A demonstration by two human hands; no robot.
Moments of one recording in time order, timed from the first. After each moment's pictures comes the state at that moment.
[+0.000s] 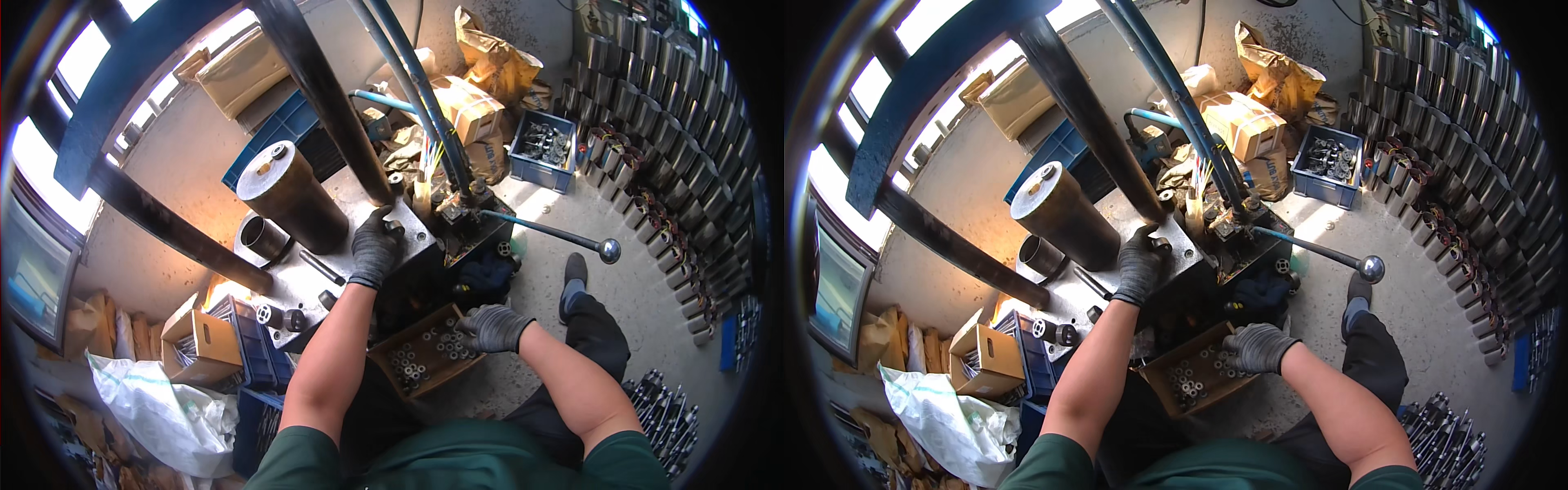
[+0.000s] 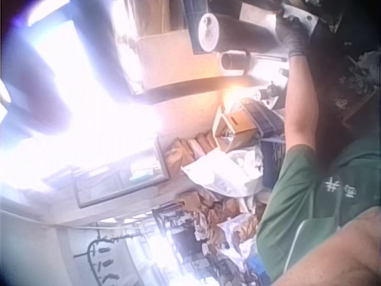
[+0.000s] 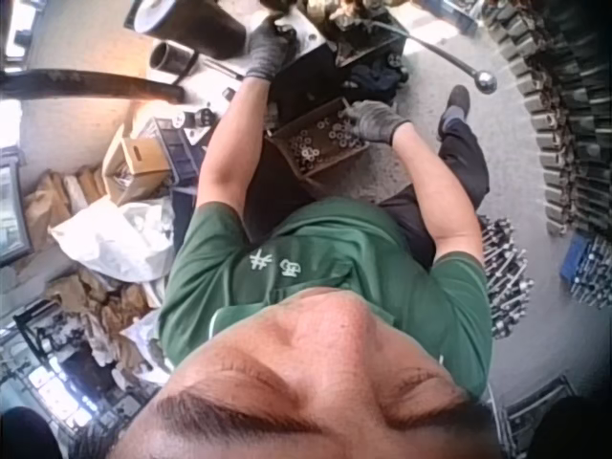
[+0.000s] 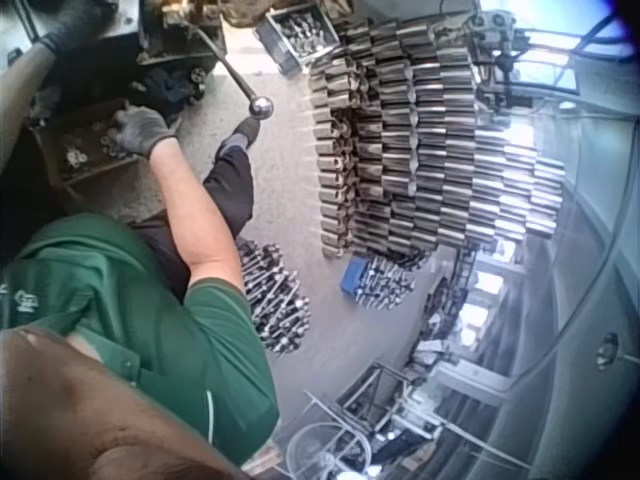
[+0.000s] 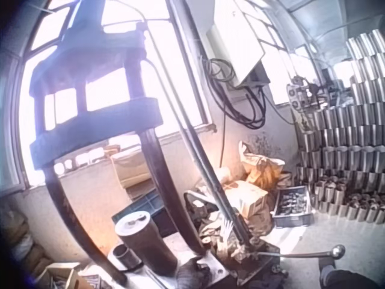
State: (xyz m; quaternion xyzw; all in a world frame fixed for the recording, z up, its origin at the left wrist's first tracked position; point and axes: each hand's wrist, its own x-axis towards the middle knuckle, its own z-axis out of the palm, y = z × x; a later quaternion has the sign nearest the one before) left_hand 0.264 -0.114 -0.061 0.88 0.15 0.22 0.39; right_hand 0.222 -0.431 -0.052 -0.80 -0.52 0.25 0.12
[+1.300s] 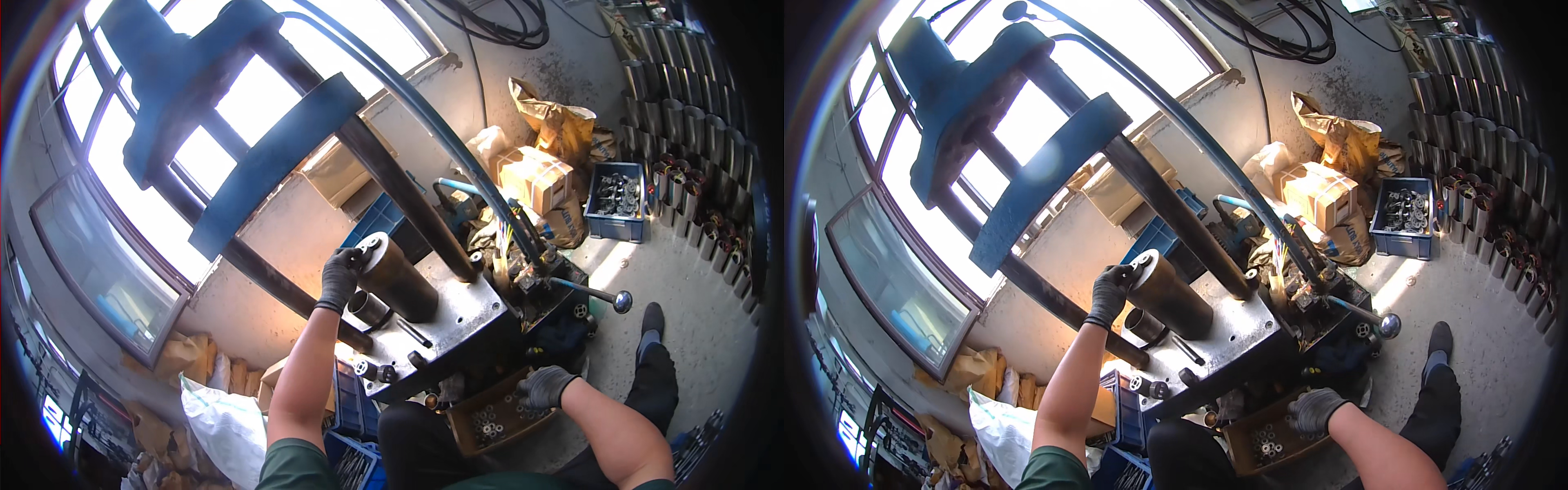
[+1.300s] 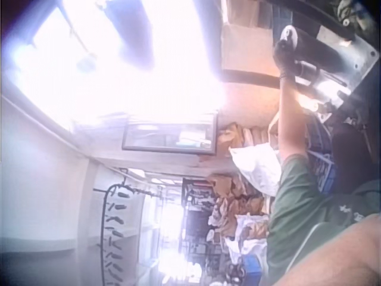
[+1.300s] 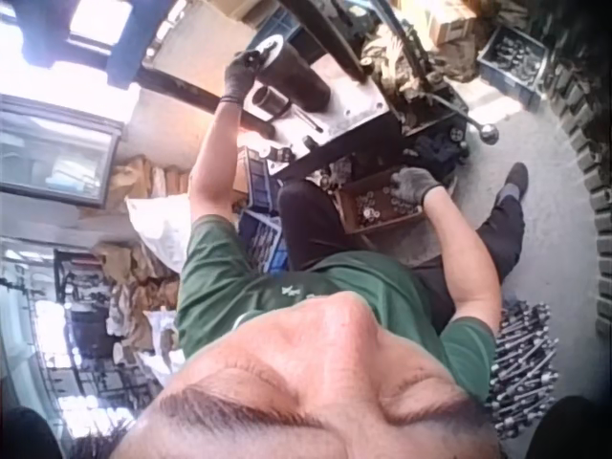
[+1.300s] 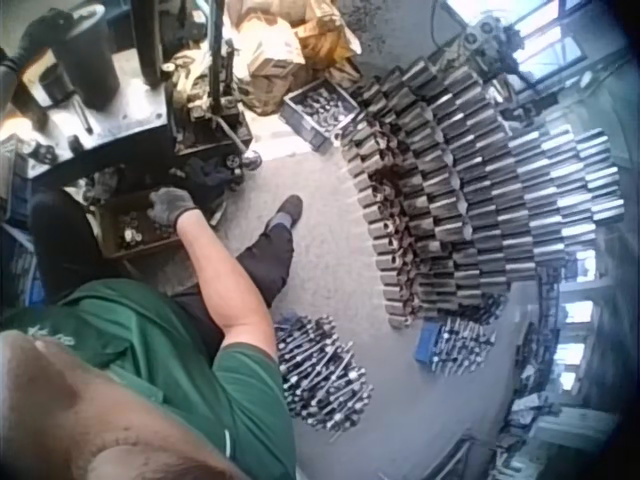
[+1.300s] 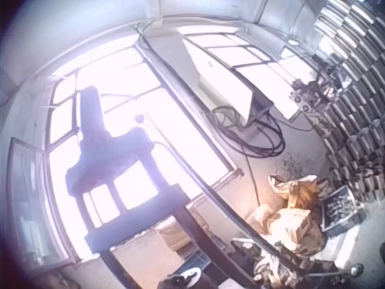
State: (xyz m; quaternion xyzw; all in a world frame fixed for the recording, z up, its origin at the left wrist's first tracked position) left_hand 0.200 0.031 0.188 0.94 0.12 0.29 0.11; right_hand 0.215 -0.426 -0.063 -0.79 -0.54 0.25 0.09
